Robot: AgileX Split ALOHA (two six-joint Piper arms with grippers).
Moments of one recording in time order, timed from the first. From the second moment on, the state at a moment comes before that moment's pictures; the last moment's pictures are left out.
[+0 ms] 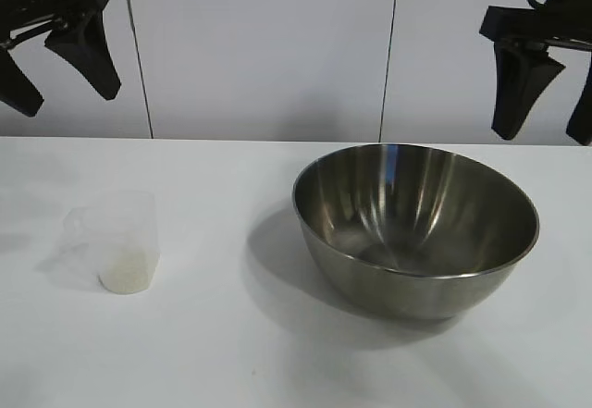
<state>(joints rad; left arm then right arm) -0.22 1.66 -1.28 -0.31 0.85 0.11 0.10 1.71 -1.41 0.09 1.20 -0.11</state>
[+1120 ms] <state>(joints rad) -0.22 1.66 -1.28 -0.31 0.84 0.11 0.06 2.05 -1.41 0.30 0.91 -0.20</state>
